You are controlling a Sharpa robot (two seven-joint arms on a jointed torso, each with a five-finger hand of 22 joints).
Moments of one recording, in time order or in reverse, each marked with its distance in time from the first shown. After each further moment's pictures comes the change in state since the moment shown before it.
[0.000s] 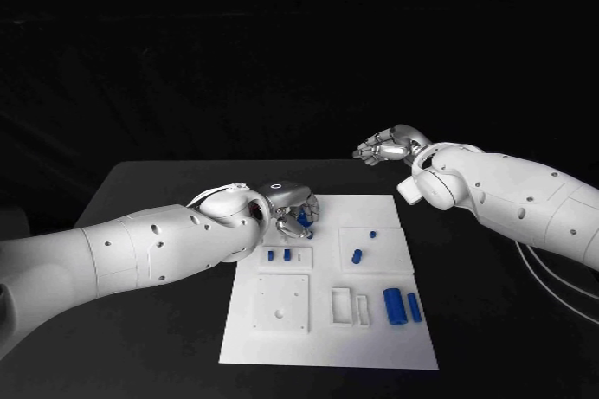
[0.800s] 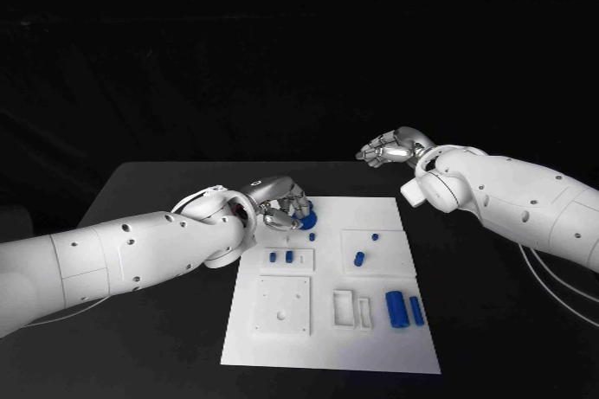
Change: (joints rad) left arm 0.007 -0.107 0.016 0.112 0.191 -0.115 -0.033; left_hand 0.039 0.039 0.039 -0.050 0.038 0.055 -0.002 0.069 0.050 0.038 -0.034 0.178 0.043 -0.010 -0.018 -0.008 0.005 -0.013 -0.018 0.003 -0.003 -0.008; right arm 0.000 0.001 0.000 -0.006 0.000 -0.005 -0.001; right_hand 0.000 0.000 0.000 0.000 -0.004 0.000 0.000 0.000 0.000 0.000 0.000 0.000 0.000 -0.001 0.001 0.000 0.001 0.000 0.000 0.000 0.000 -0.001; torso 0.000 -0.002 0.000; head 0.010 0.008
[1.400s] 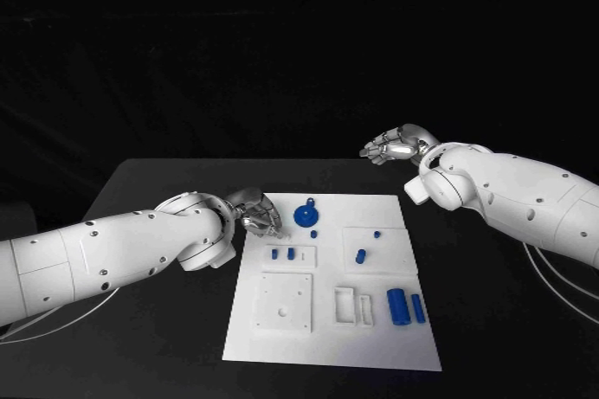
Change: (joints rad) left arm -0.001 -0.112 0.001 0.081 0.260 0.108 -0.238; left_hand -0.121 -0.025 -0.021 0.056 -0.028 -0.056 0.012 0.042 0.060 -0.051 -0.017 0.267 0.091 -0.111 0.015 -0.058 -0.008 -0.012 -0.105 0.025 -0.031 -0.037; right arm 0.000 -0.005 0.000 0.003 0.000 -0.001 -0.001; right_hand 0.000 0.000 0.000 0.000 0.000 0.000 0.000 0.000 0.000 0.000 0.000 0.000 0.000 0.000 0.000 -0.004 0.001 0.000 0.000 0.000 0.000 -0.001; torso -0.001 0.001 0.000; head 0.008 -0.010
